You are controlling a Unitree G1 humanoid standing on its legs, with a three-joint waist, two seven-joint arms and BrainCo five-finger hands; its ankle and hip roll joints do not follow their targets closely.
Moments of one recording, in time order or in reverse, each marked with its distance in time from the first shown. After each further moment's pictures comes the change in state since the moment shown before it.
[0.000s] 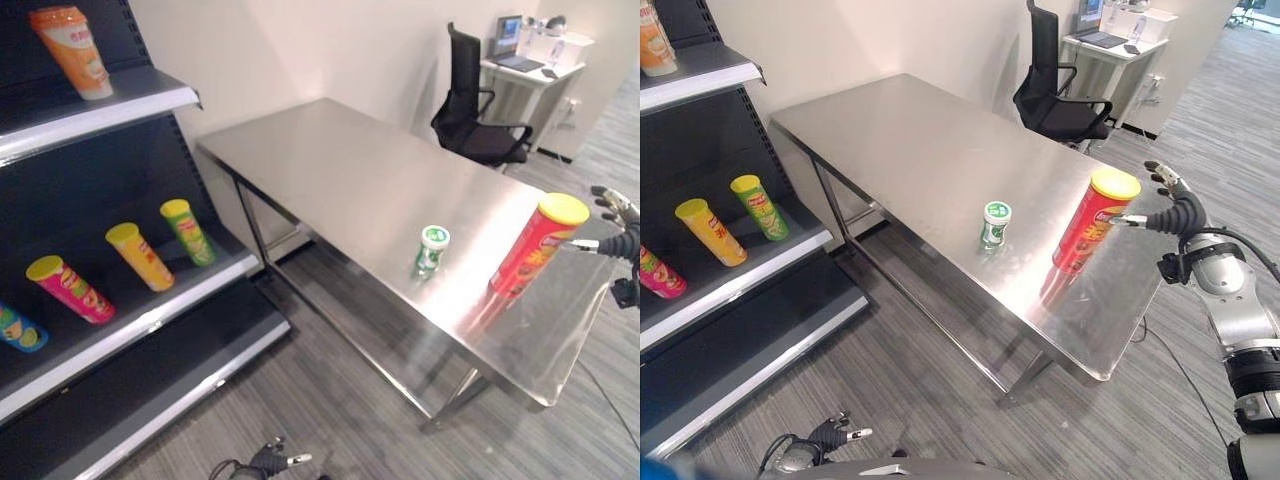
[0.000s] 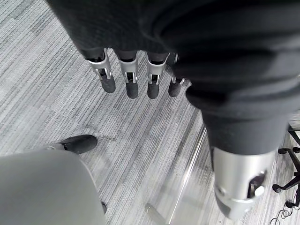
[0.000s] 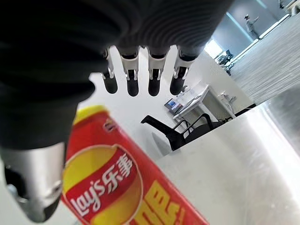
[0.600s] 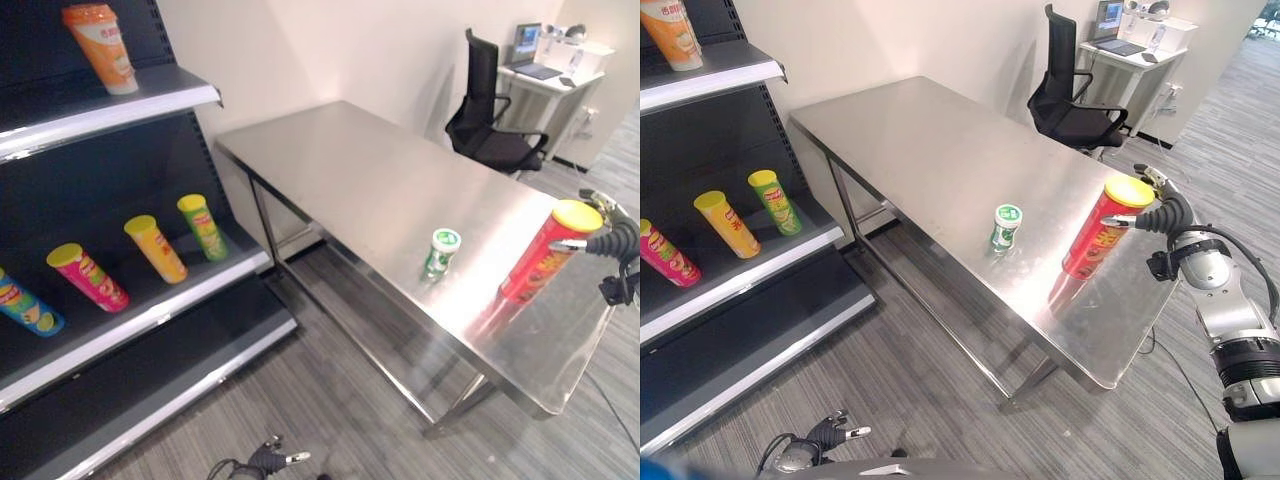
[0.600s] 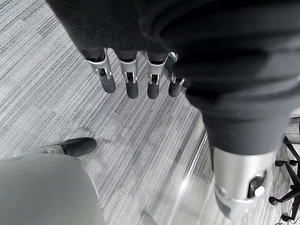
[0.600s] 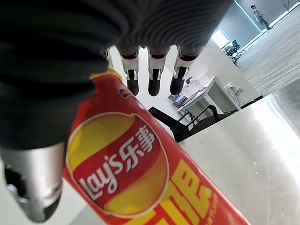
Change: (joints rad) left arm 0.006 0.005 0.002 -0.009 -0.004 -0.001 0.015; right arm -0.055 0.019 0.054 0.052 -0.005 0.003 -0.007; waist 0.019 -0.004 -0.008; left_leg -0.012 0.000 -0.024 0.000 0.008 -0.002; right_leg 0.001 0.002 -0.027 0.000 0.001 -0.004
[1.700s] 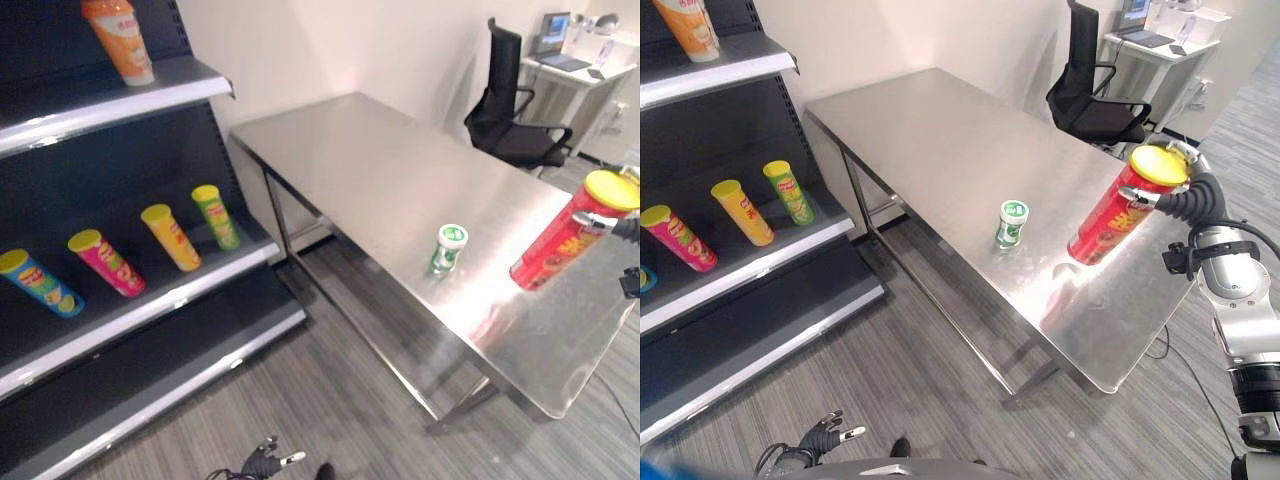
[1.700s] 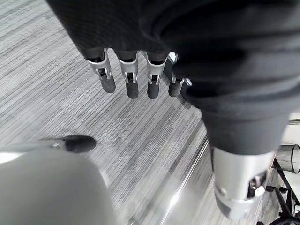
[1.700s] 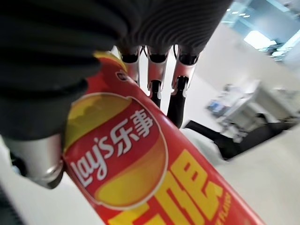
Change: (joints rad) left arm 0.118 0.011 0.068 -0.202 -0.038 0.001 0.006; right arm 0.178 0.007 -0.284 -0.388 -0.002 -0.042 -0.076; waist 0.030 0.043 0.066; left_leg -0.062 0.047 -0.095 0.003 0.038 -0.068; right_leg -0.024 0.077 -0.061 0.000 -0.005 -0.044
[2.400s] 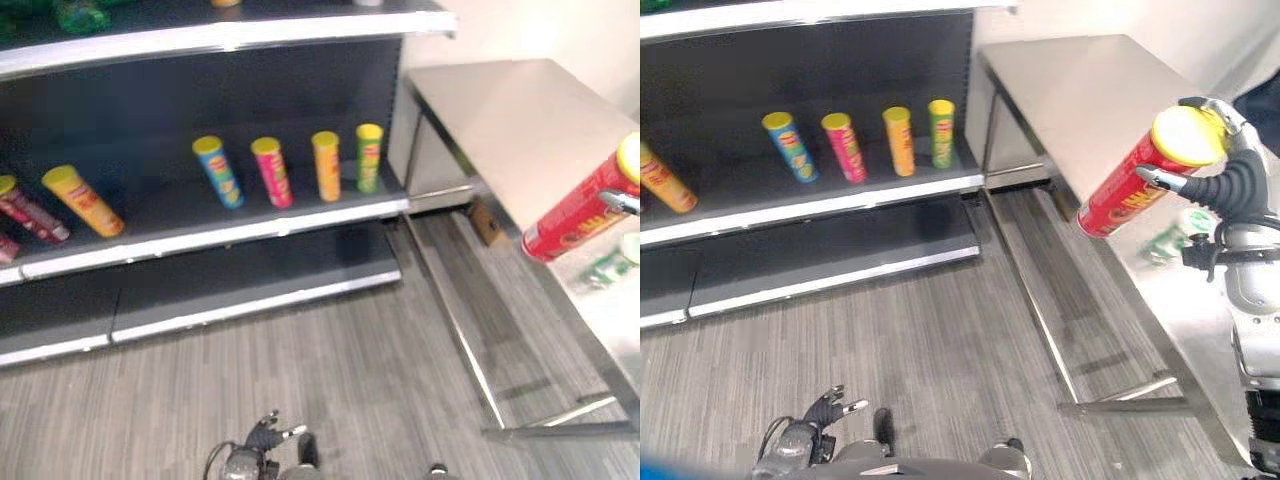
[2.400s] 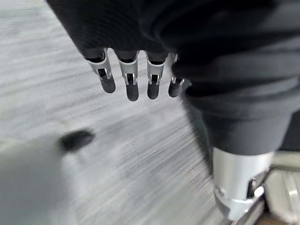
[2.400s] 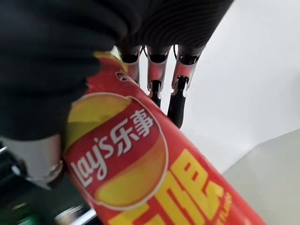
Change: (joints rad) left arm -0.190 0.001 -0.011 0.130 0.048 -0.016 0.033; right arm 0.091 0.030 -0.093 -0.222 -0.129 -0.005 -0.039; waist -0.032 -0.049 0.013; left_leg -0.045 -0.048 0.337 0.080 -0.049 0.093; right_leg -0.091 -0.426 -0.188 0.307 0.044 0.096
